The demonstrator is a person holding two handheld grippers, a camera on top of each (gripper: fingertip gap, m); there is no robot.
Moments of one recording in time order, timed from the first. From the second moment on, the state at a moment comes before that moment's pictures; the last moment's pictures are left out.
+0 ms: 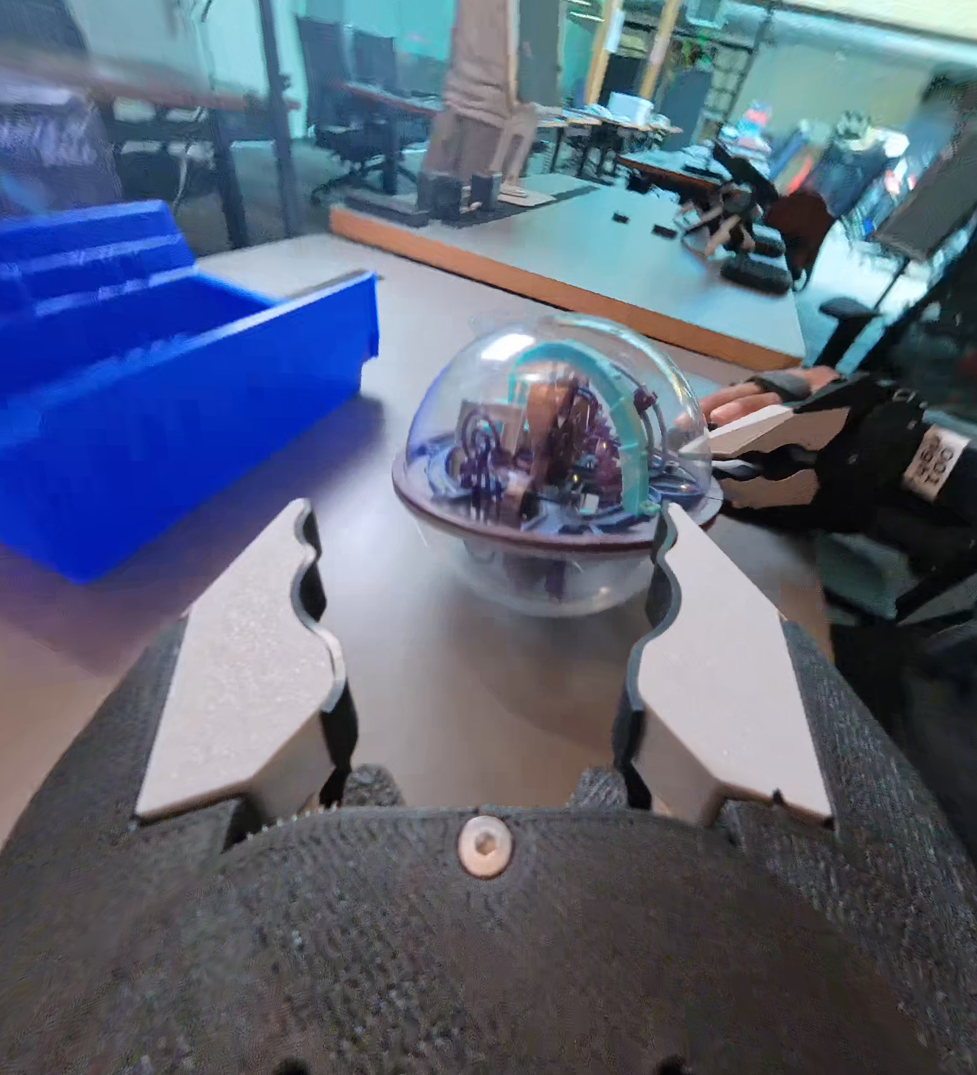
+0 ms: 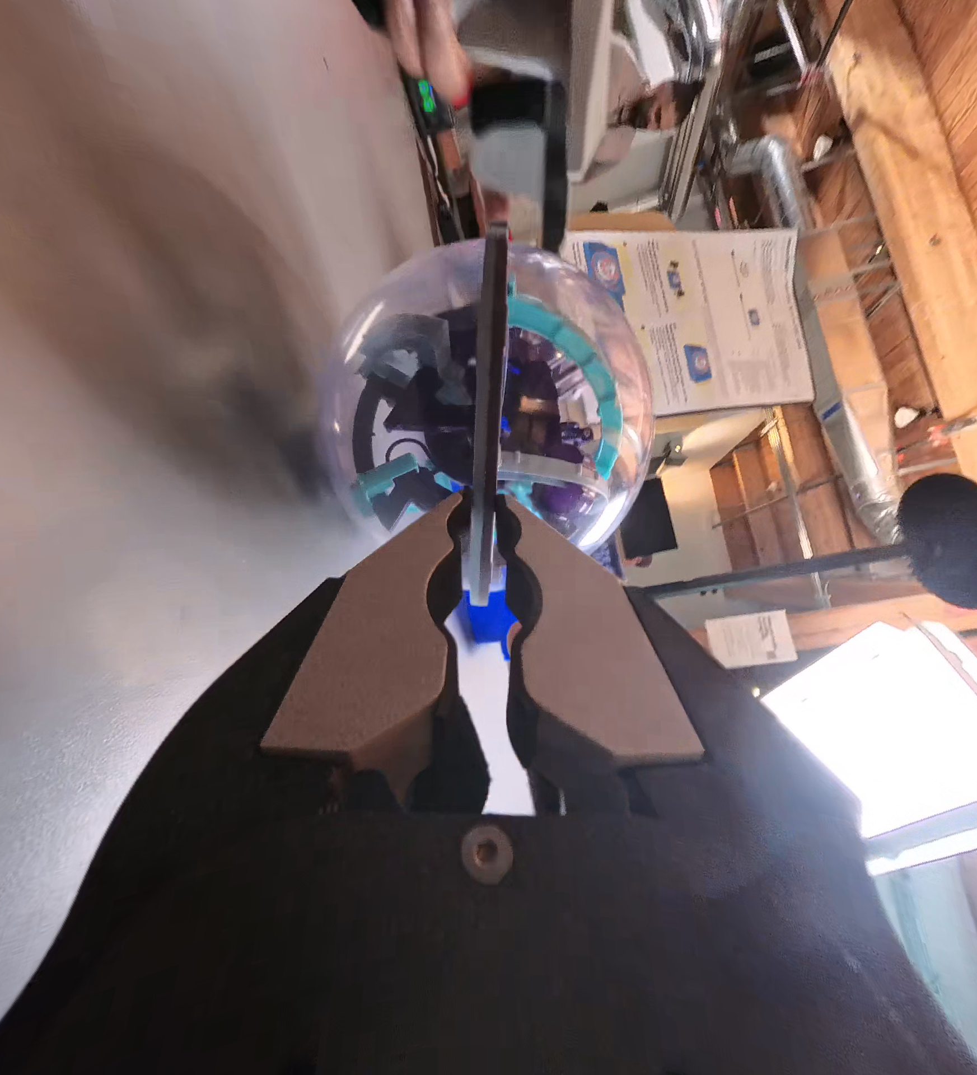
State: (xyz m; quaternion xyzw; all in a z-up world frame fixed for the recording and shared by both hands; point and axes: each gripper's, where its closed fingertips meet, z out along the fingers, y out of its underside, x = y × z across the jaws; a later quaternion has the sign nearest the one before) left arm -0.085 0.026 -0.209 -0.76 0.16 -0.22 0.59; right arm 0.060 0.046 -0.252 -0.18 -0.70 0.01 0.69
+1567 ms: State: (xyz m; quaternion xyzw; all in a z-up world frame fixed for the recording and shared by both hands) left arm -0.052 0.042 -0.212 -0.75 0.28 -0.31 0.52; right arm 0.059 0.040 -0.240 -0.02 -0.77 0.01 0.64
